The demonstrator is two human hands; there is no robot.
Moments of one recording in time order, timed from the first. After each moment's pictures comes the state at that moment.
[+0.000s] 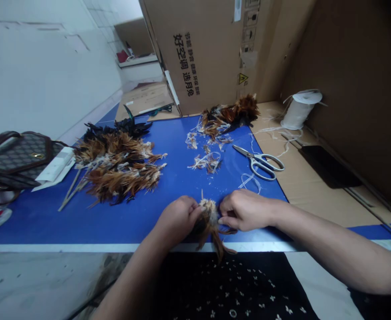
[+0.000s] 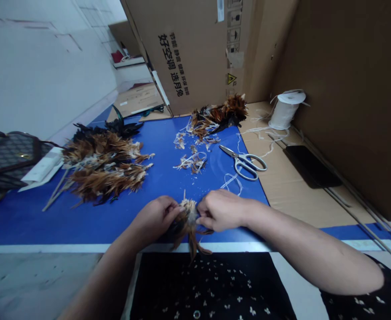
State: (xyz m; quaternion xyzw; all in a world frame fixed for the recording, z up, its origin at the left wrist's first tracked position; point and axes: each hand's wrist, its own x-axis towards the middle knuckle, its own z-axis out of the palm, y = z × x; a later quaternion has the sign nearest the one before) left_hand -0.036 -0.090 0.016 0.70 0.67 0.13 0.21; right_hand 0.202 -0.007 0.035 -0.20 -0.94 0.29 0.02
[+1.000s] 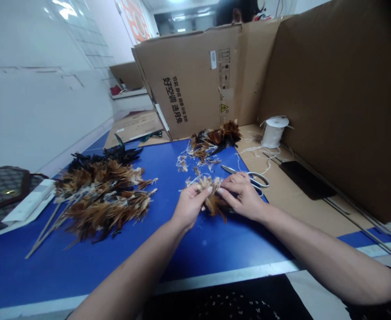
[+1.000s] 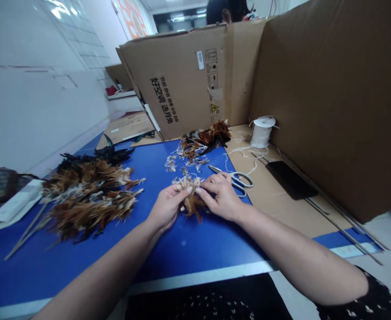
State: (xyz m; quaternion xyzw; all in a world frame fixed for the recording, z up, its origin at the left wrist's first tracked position) left_hand 0.017 0.004 0.012 0.42 0.48 0.53 0.56; right_hand 0.216 0.037 0.016 -0.34 -0.84 0.12 0.40
